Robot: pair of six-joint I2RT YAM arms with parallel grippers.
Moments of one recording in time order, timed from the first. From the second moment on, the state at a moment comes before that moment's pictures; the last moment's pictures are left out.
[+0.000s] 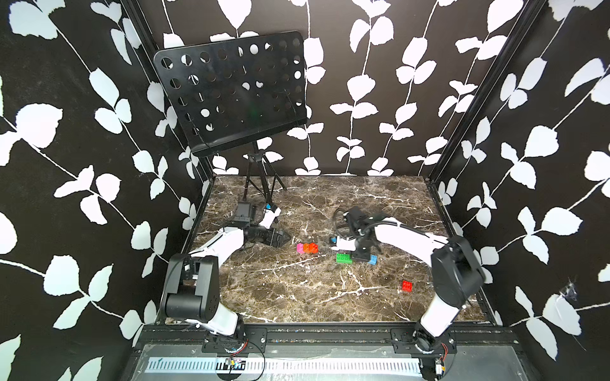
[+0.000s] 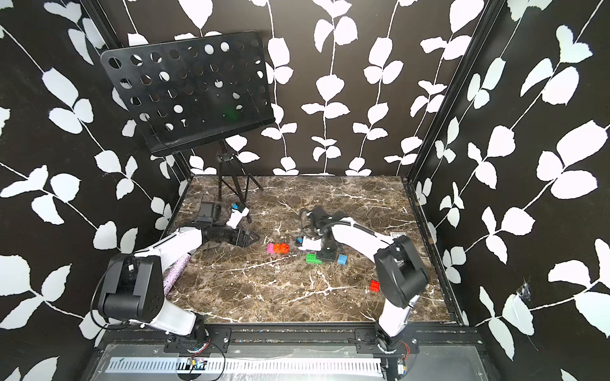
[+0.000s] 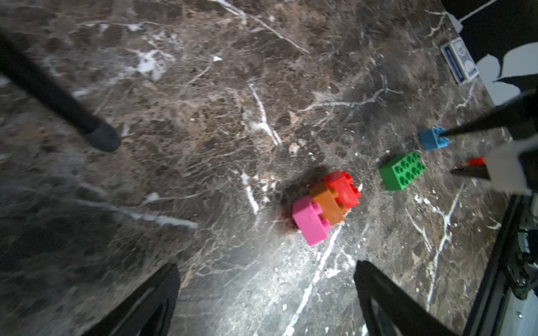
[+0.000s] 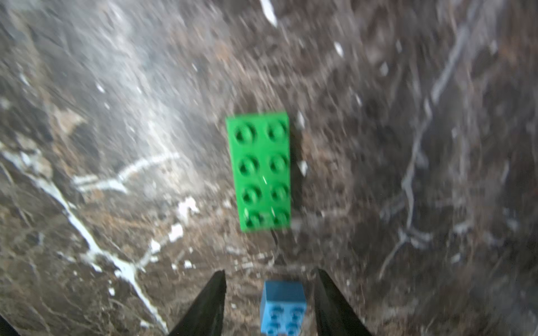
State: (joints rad) left arm -0.15 1.52 0.90 -0.39 0.61 0.18; right arm 0.57 1.70 1.20 -0.92 -0.01 -0.82
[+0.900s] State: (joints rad) left arm -0.17 1.53 0.90 -0.39 0.61 0.21; right arm 0.43 1.80 1.16 -0.94 0.03 -0.73
